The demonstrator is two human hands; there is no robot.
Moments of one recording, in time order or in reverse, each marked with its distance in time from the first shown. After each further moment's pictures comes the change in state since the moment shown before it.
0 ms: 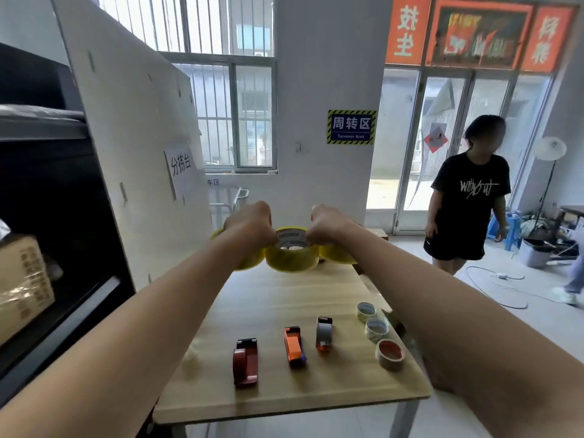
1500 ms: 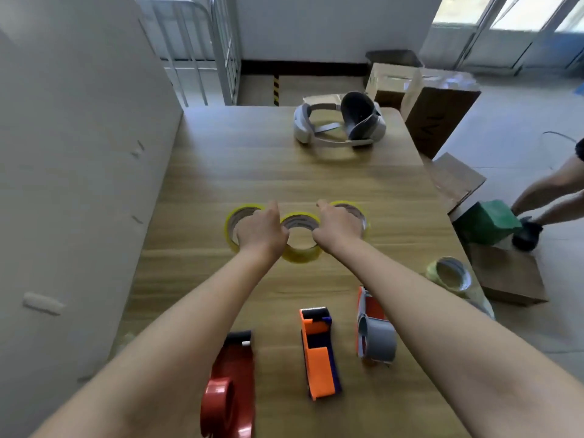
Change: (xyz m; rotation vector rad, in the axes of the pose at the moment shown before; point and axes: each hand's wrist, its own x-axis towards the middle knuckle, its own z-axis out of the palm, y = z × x) left_hand 0.308 -0.181 0.434 0.049 -0.340 -0.231; right_hand 0.377 0.146 0.403 -0.107 -0.395 0.172
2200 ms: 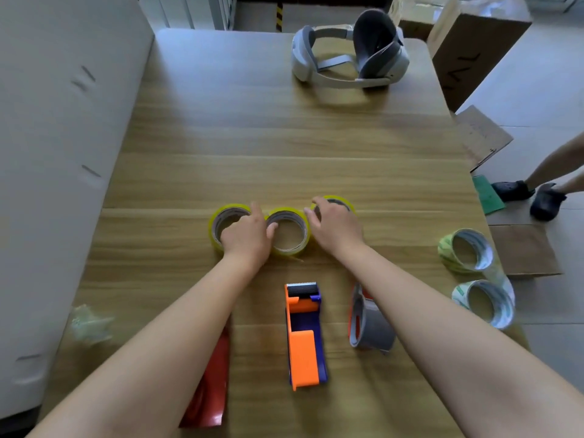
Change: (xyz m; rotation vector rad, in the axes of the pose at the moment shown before) left_hand -0.010 -0.027 0.108 0.132 -0.094 -0.077; right_hand 0.018 0.052 0.097 0.172 0.040 -0.076
